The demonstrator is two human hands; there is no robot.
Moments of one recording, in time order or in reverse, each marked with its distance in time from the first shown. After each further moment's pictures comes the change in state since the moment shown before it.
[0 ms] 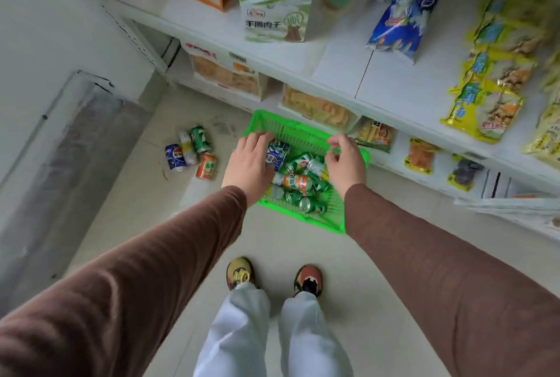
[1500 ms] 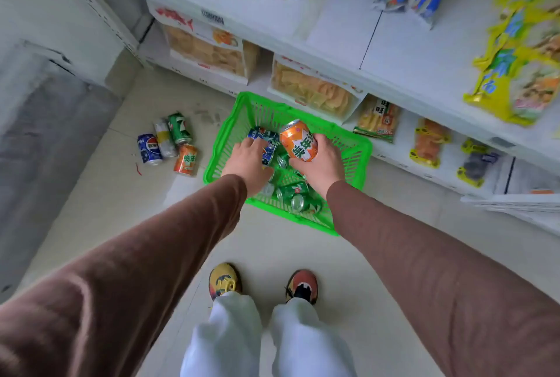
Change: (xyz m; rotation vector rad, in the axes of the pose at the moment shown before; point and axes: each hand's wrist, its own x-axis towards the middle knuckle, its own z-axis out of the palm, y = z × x) left_hand 0.027 -0.028 0.122 -0.083 -0.282 -0.267; right_hand 0.023 0.070 0.096 -0.017 -0.153 0.089
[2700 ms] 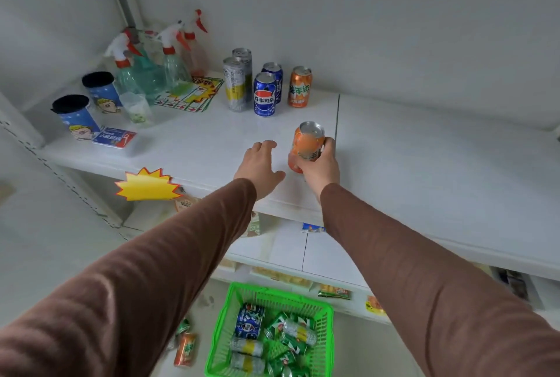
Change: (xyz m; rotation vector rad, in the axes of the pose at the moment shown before) left_hand 0.008 0.315 -0.465 -0.055 0.374 0.384; right_hand 0.020 -0.356 -0.435 0.483 0.454 -0.141
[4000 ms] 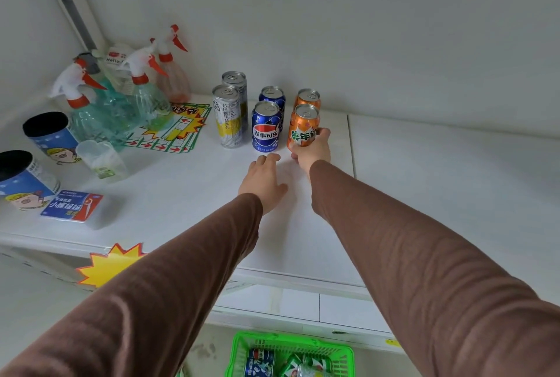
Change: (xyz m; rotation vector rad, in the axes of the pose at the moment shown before) left_hand 0.153 -0.050 0.014 0.056 -0.112 0.017; right_hand 0.184 -0.035 0.087 0.194 0.084 0.180
